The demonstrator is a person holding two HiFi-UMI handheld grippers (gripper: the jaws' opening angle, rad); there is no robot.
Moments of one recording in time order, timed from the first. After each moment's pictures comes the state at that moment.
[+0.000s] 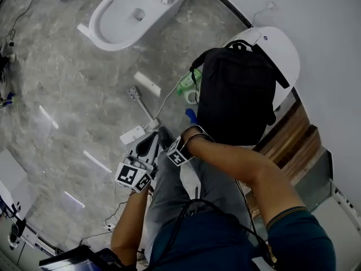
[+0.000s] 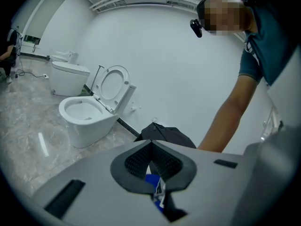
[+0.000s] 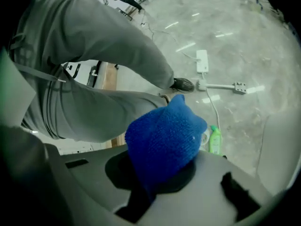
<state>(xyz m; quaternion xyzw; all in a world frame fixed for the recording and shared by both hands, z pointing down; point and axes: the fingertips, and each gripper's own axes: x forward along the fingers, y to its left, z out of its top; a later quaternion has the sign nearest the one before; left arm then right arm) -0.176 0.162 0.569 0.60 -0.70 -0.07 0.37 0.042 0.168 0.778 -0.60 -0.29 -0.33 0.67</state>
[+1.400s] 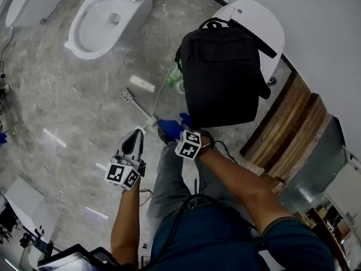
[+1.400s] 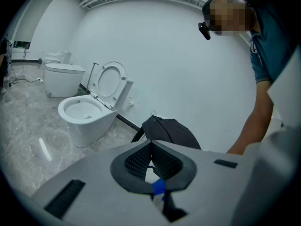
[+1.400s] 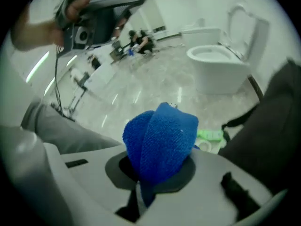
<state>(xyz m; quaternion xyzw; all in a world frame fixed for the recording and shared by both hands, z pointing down) -0.185 0.191 0.574 0.63 -0.68 -0.01 0.38 -0.027 0.217 0.757 -0.22 -0.77 0.08 0.60</state>
